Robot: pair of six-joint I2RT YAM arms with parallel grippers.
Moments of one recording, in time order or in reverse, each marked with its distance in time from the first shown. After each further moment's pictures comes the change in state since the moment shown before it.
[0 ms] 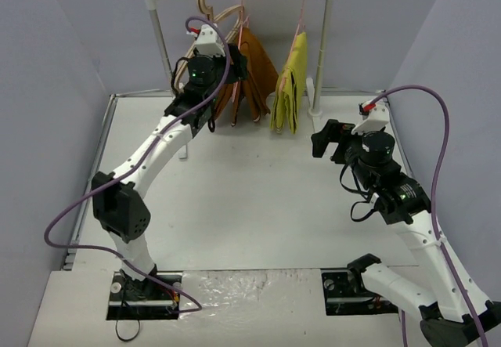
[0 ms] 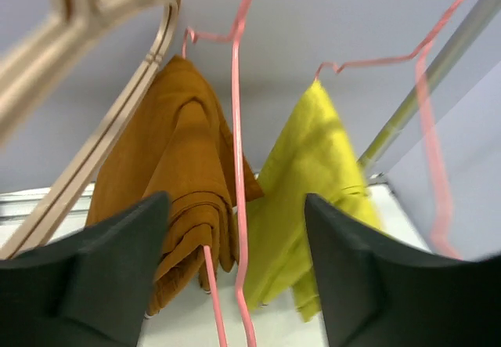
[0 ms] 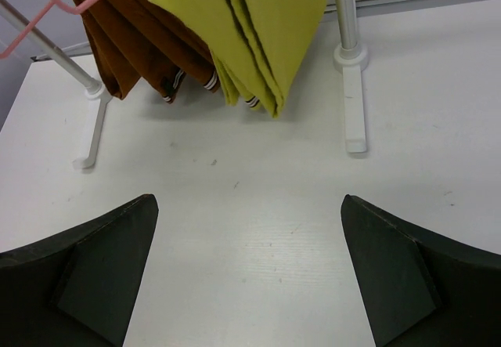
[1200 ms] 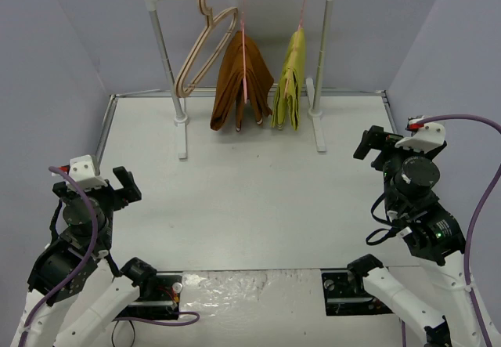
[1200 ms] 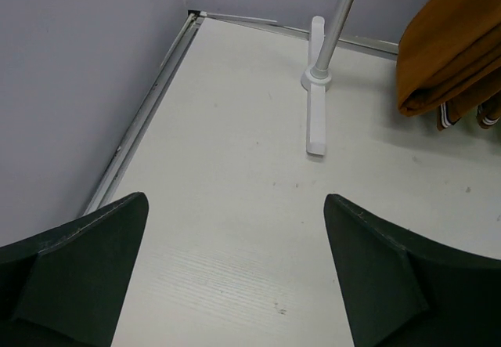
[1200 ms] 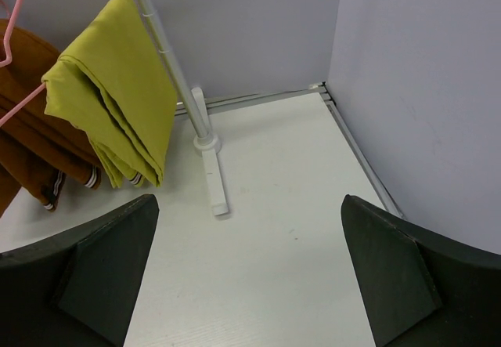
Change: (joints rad) left arm 0.010 -1.366 -0.804 -0.829 -0.534 0.084; right arm -0.005 -0.193 0.043 -0.029 0.411 -0.236
